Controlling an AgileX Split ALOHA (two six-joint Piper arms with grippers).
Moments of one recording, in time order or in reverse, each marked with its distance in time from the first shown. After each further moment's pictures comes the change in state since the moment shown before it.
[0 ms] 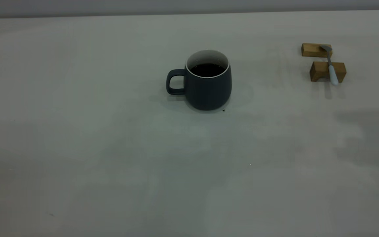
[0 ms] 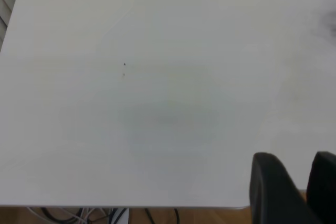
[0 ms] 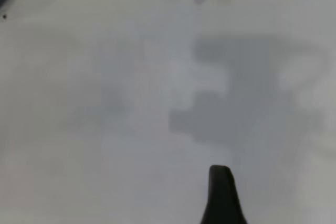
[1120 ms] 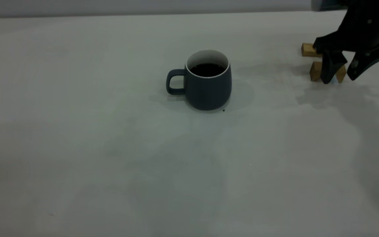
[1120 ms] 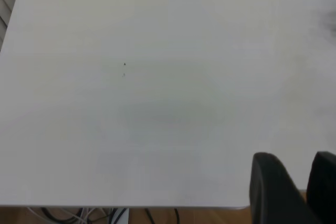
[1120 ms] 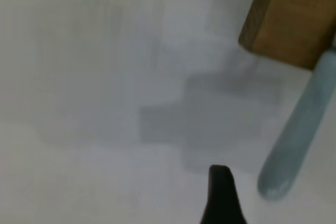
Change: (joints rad) left arm 0.000 0.000 0.000 0.000 0.000 -0.001; right arm 0.051 0.825 -0.614 -0.016 -0.015 -0.079
